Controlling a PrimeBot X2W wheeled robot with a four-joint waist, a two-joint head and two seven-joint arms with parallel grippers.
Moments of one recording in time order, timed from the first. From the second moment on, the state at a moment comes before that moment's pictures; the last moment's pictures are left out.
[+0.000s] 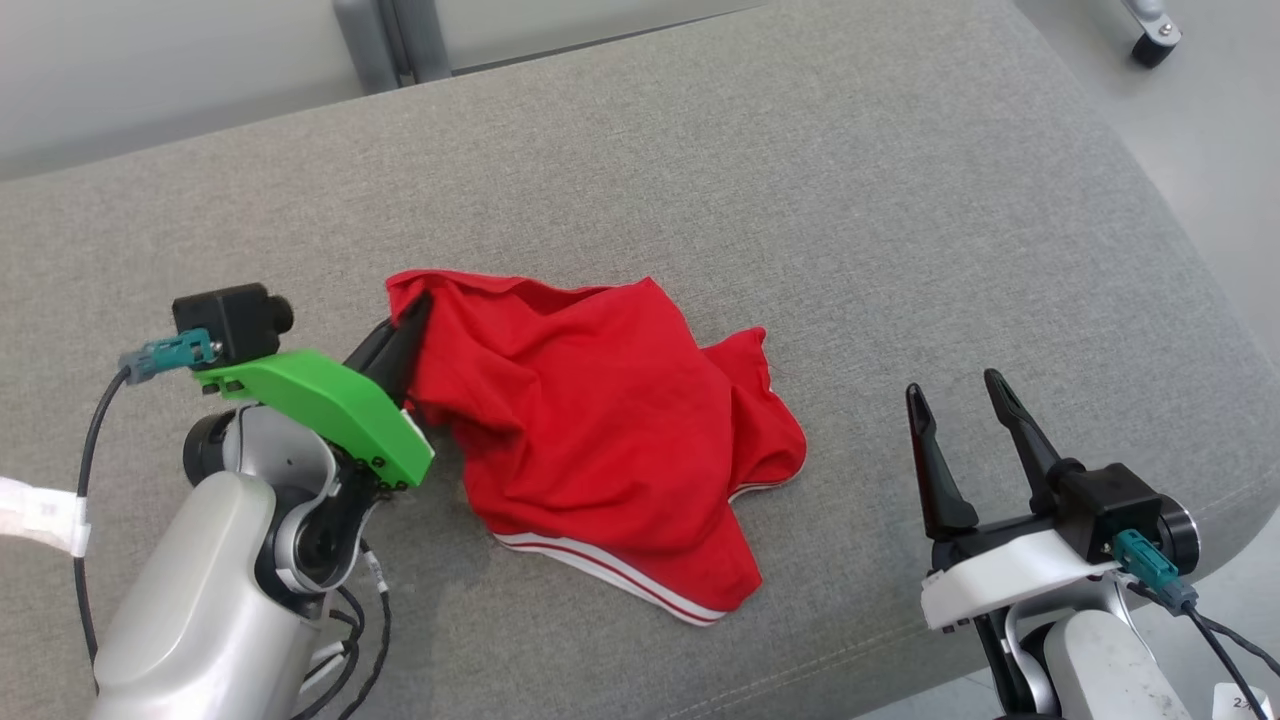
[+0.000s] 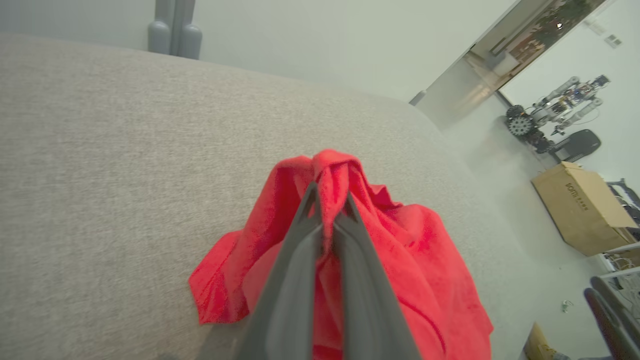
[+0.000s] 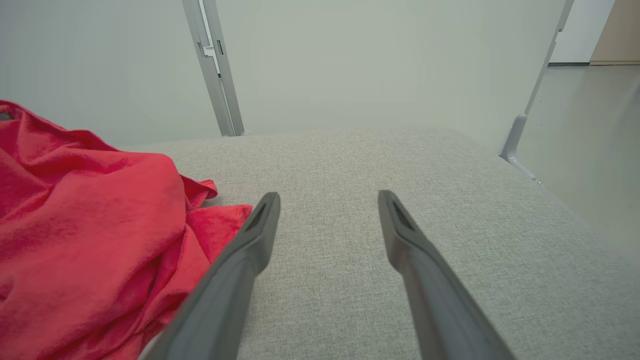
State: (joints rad) left arm -0.48 0.30 -0.42 0.22 -0.96 0.03 0.20; right arm -0.12 -0.05 0.09 0.15 0.11 0.13 -0.26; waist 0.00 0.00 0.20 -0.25
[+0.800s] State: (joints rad) left arm -0.47 0.30 -0.49 0.42 -0.78 -0.05 -0.14; right arm -0.08 -0.06 0.06 0.11 0.07 0.13 -0.26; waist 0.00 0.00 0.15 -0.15
